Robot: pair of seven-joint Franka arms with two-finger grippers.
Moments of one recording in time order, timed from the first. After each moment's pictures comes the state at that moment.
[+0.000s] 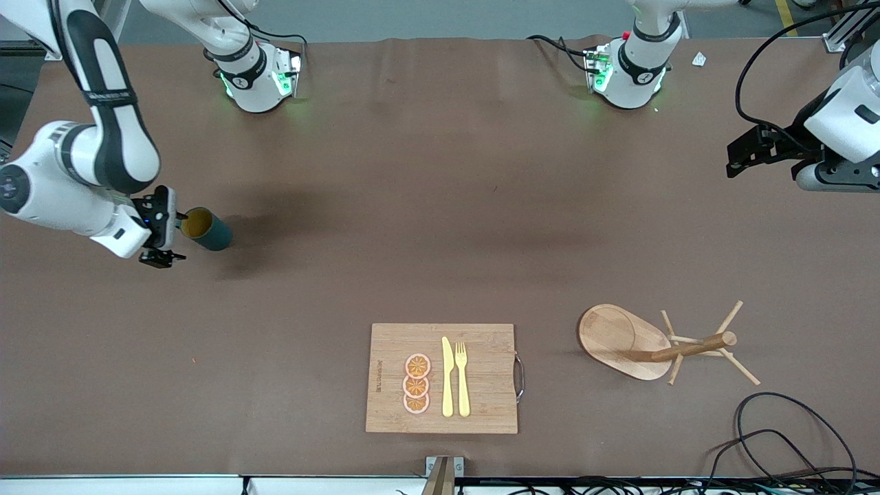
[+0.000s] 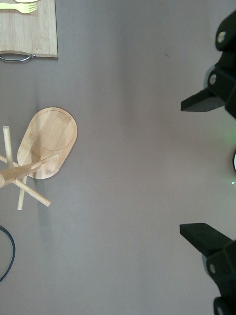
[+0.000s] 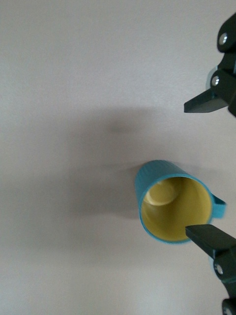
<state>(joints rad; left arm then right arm) -0.03 0.03 -0.10 -1.49 0.01 1.47 -0.05 0.00 0.16 -0.17 -2.13 0.16 2.10 -1.84</state>
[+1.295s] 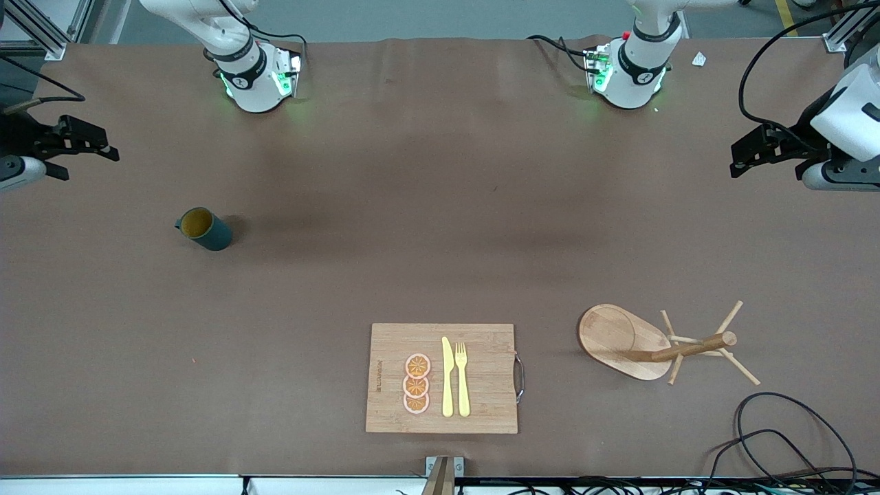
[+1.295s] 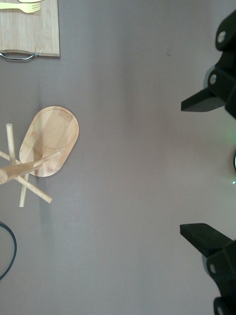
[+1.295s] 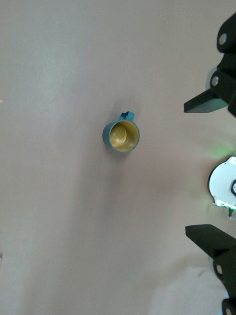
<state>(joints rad) -0.02 0.03 -0.09 -1.48 0.01 1.47 -0.05 0.02 -0.05 -0.16 -1.67 0.09 1.43 -0.37</state>
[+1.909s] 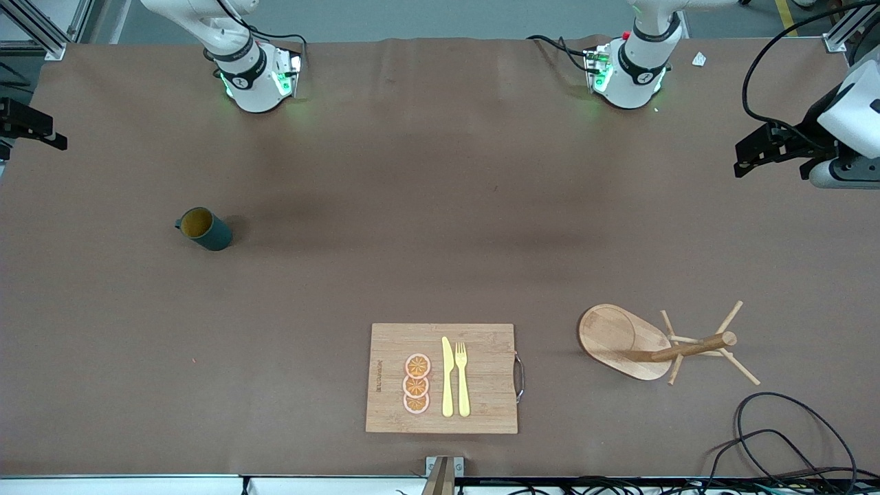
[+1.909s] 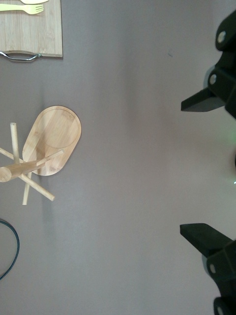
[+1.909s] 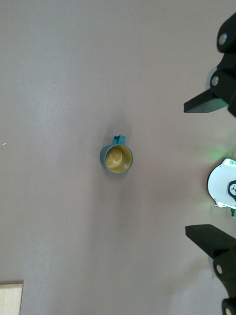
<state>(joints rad) -0.02 0.03 -0.09 -1.47 0.01 1.47 -0.05 -0.03 -0.04 -0.17 -1.57 0.04 1.38 -0.31</state>
